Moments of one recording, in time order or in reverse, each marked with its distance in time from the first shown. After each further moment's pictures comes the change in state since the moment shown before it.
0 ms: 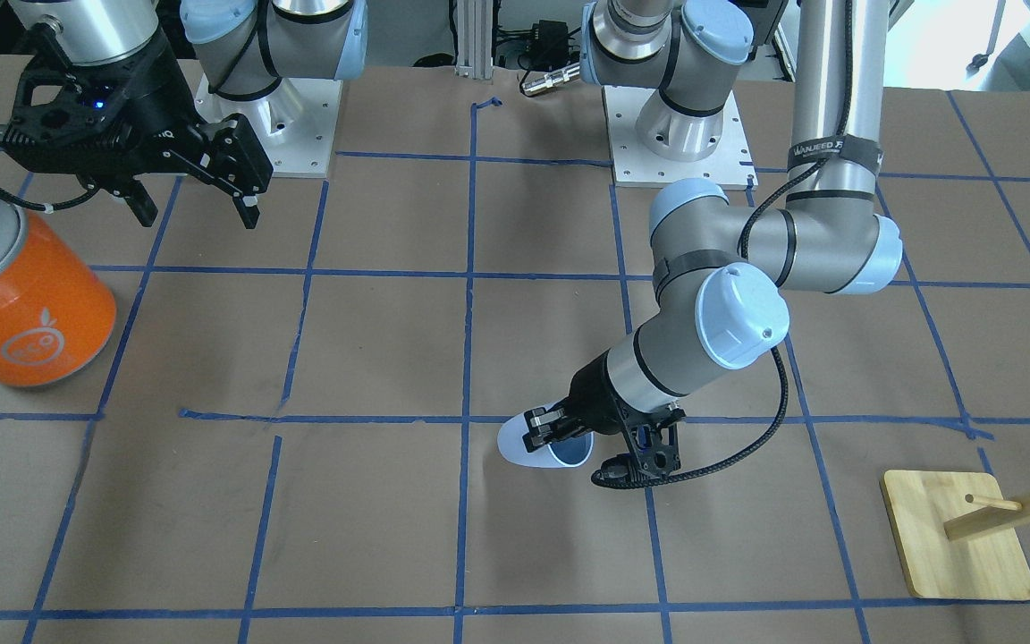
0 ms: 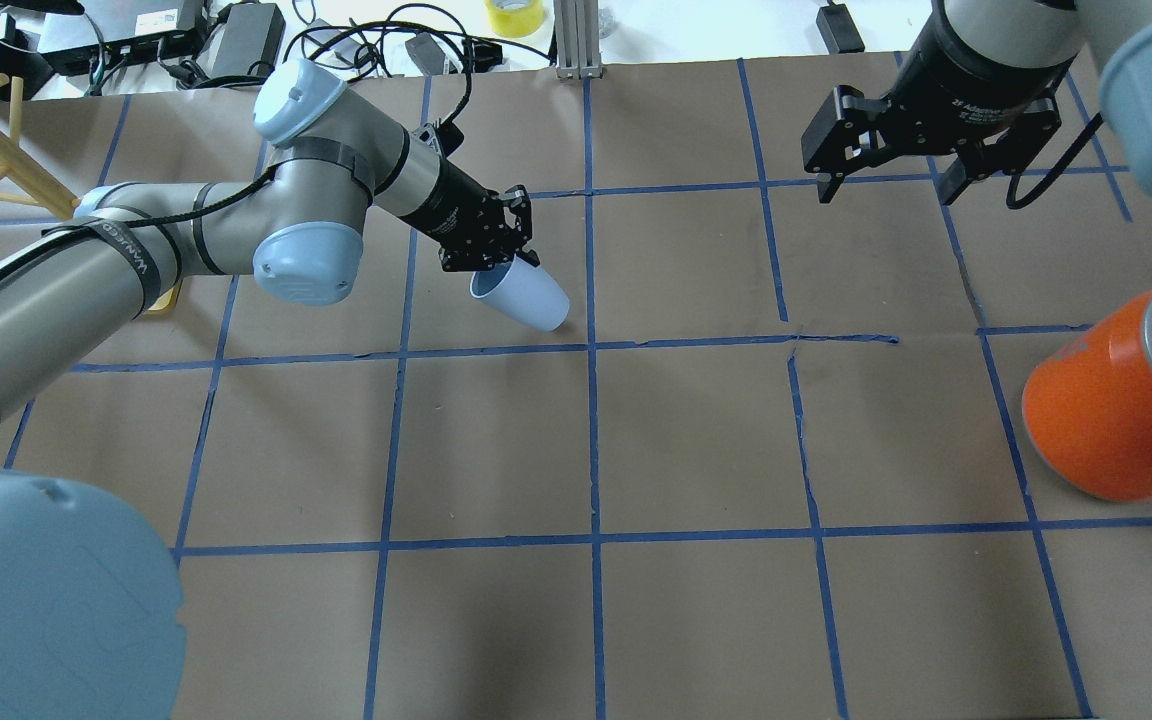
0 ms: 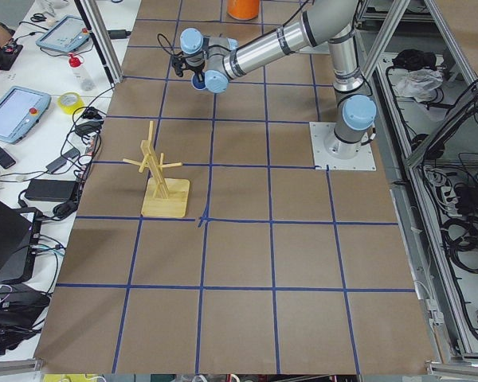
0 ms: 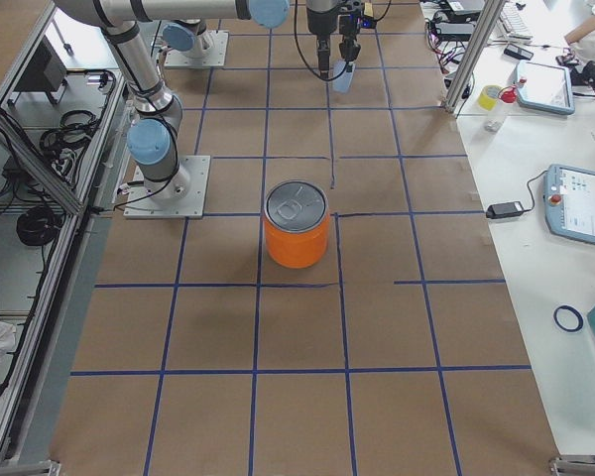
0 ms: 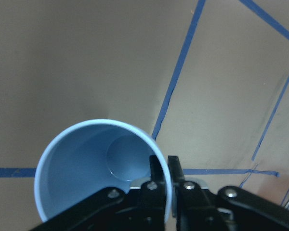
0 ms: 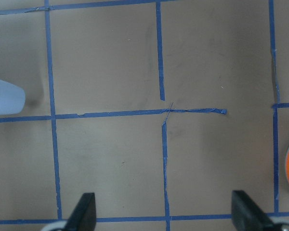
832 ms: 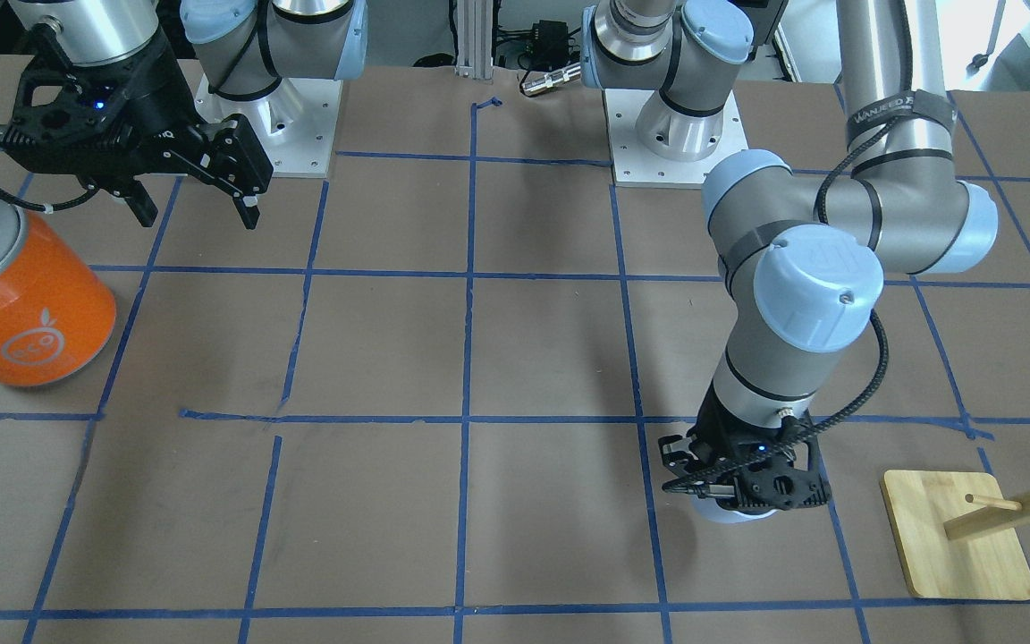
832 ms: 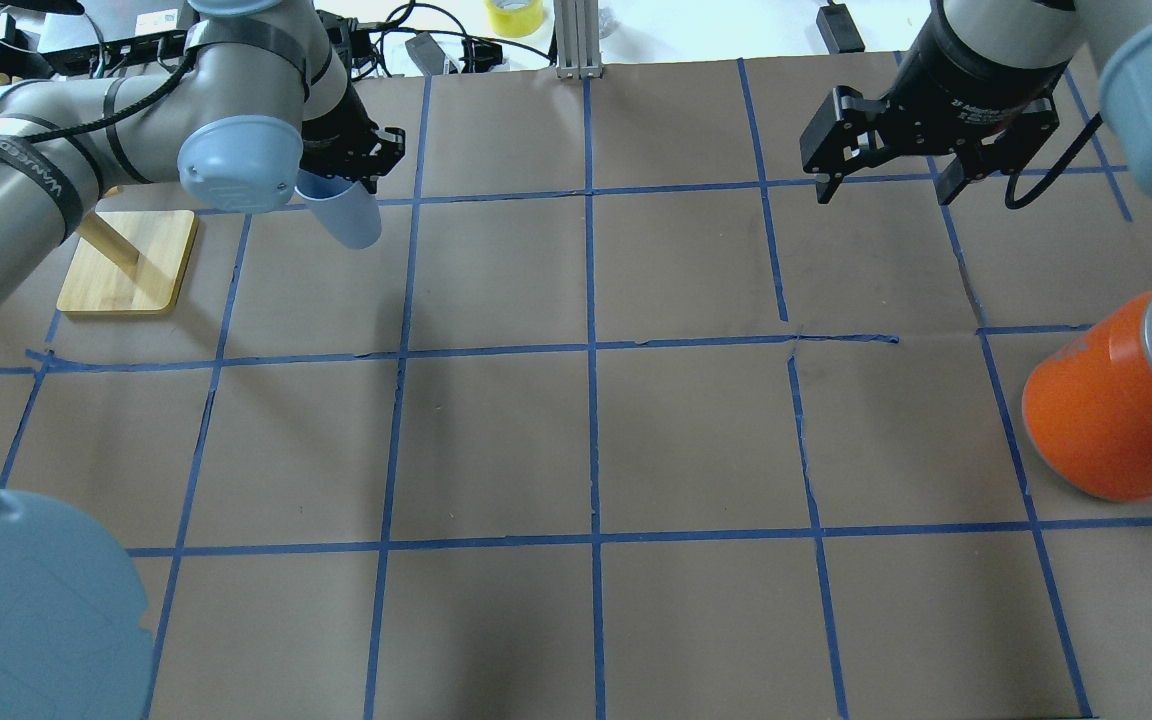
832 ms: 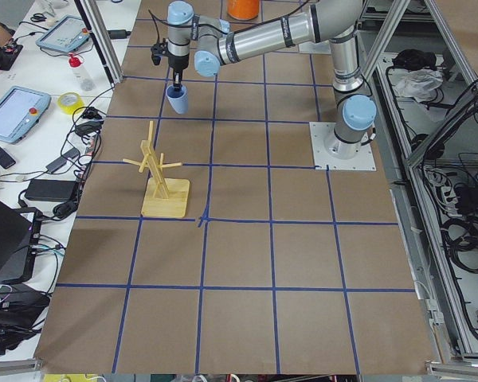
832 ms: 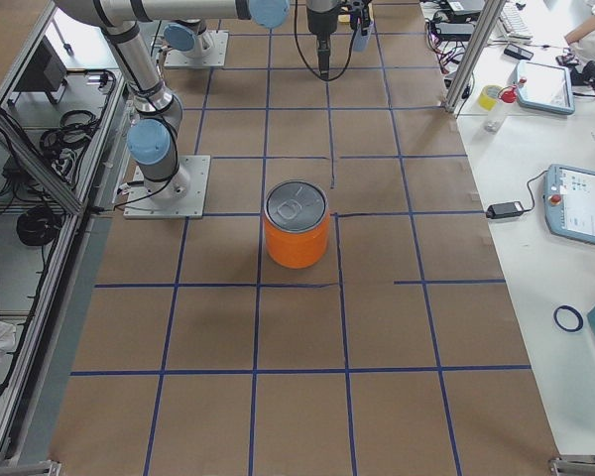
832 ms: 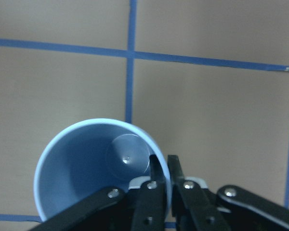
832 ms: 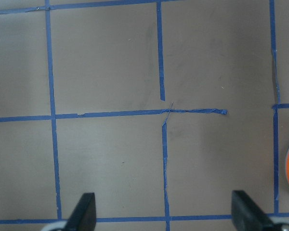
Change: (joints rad) left arm 0.067 0.010 0.153 -0.084 0.496 0.426; right arm 0.000 0.000 0.000 0.000 -0.001 -0.001
